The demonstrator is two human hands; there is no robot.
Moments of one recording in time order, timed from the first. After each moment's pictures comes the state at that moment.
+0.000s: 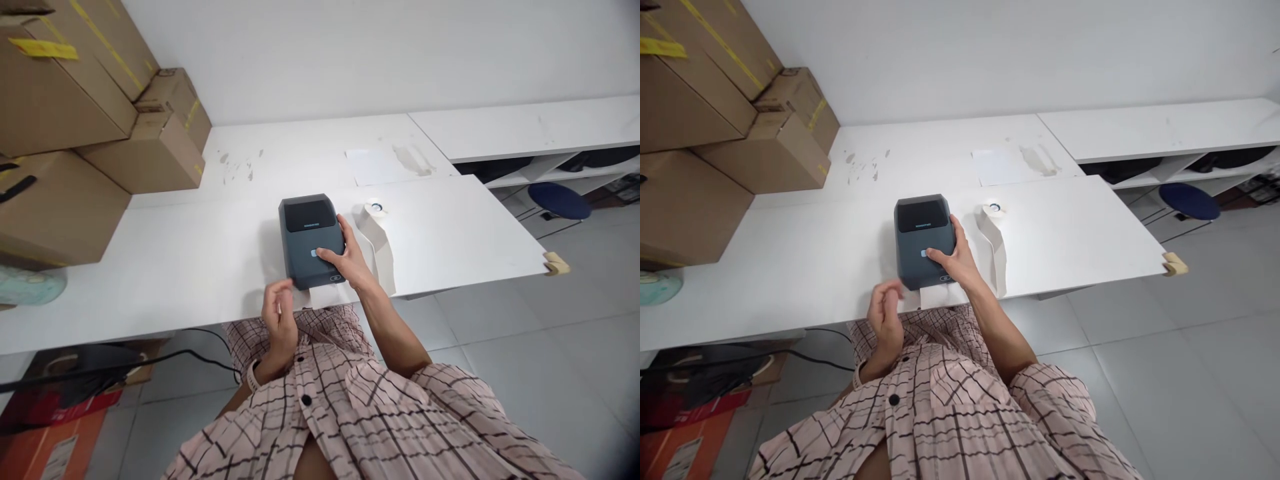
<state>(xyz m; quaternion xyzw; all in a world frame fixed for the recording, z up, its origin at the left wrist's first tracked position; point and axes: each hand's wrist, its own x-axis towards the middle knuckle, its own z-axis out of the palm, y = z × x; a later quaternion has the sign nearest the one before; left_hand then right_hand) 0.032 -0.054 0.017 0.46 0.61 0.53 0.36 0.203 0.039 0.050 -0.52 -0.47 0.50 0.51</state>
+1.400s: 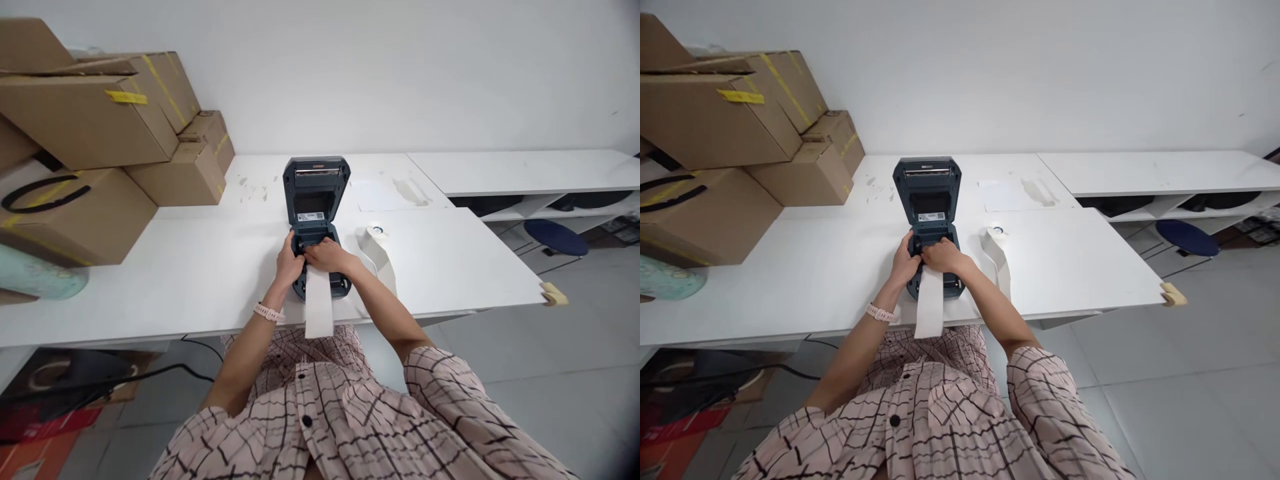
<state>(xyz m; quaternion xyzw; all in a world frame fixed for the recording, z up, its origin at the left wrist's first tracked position) 0.024 0.096 0.022 0.56 0.61 0.42 0.37 0.173 0.109 0.072 -0.45 -0.88 0.14 0.01</state>
